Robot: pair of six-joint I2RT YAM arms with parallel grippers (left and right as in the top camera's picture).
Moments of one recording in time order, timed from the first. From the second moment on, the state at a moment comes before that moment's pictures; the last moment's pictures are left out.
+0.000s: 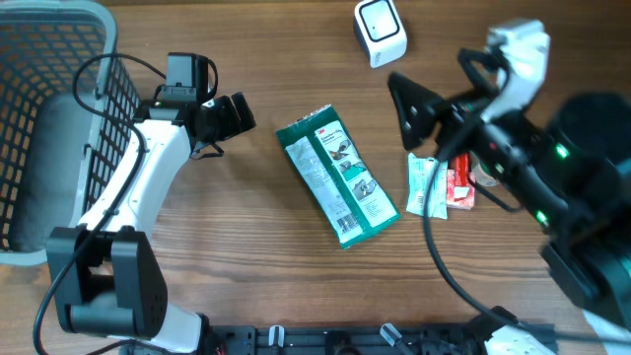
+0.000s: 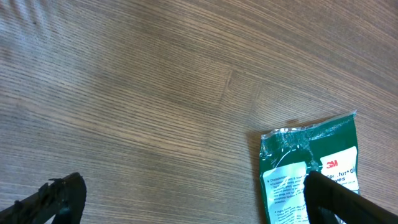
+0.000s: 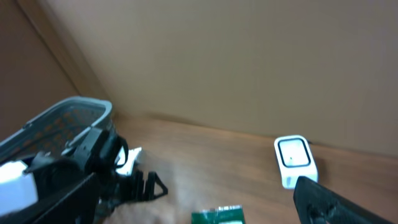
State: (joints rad) left arm -0.08 1.69 1.23 -0.67 0.08 -0.47; right arm 0.47 1.05 1.51 -0.67 -0.05 0.22
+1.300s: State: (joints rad) left arm -0.08 1.69 1.23 -0.67 0.08 -0.47; right arm 0.38 0.09 0.96 -0.90 0.12 0.19
